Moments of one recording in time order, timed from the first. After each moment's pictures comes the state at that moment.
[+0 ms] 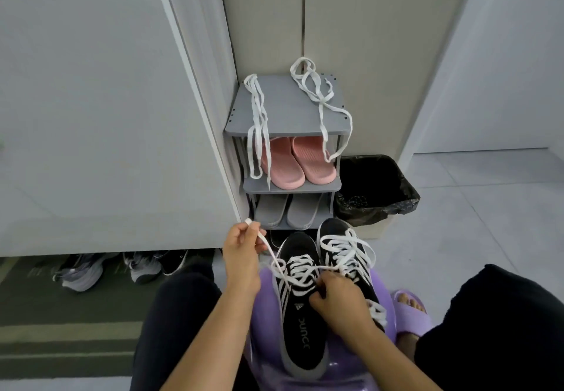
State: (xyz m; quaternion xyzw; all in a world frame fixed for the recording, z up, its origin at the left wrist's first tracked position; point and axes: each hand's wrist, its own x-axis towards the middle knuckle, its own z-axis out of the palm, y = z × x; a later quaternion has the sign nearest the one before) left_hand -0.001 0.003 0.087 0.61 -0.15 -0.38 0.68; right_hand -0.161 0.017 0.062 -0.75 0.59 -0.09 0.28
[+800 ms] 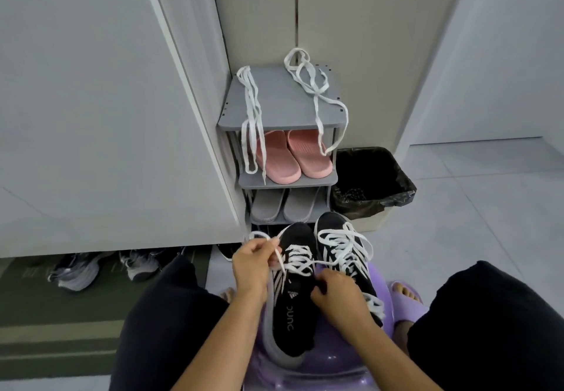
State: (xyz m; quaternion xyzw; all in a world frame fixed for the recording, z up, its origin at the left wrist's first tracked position) left_hand -0.016 0.012 0.060 0.67 -0.17 -0.41 0.60; right_hand -0.163 0.019 0.051 -0.73 0.60 -0.07 0.31
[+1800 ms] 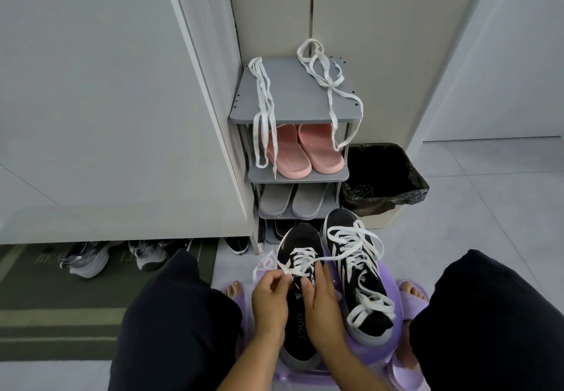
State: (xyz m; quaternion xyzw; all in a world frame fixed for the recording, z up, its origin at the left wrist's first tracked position) left_hand -0.039 0.060 0.022 0.72 -0.19 -0.41 0.53; right_hand -0.124 0.050 0.016 -0.62 0.60 -0.24 0.44
